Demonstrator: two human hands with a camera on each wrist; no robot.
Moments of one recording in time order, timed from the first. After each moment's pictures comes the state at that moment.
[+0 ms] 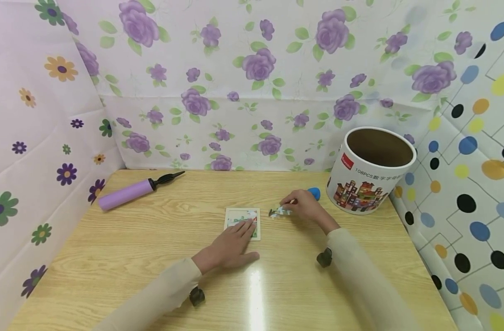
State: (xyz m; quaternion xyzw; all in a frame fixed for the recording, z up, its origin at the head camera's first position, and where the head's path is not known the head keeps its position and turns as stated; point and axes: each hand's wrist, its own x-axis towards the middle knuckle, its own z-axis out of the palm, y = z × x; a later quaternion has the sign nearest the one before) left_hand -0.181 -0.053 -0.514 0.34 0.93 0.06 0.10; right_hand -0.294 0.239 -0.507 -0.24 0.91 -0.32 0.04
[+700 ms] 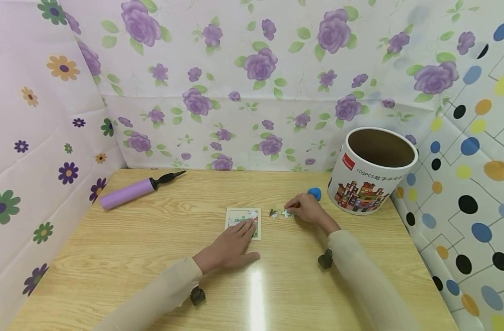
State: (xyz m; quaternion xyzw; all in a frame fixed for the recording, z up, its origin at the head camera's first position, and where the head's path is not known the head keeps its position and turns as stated) left_hand -0.180 -0.052 -0.512 0.34 0.93 0.04 0.10; right_hand -0.299 0.250 -0.528 -0.24 0.92 -0.30 0.04
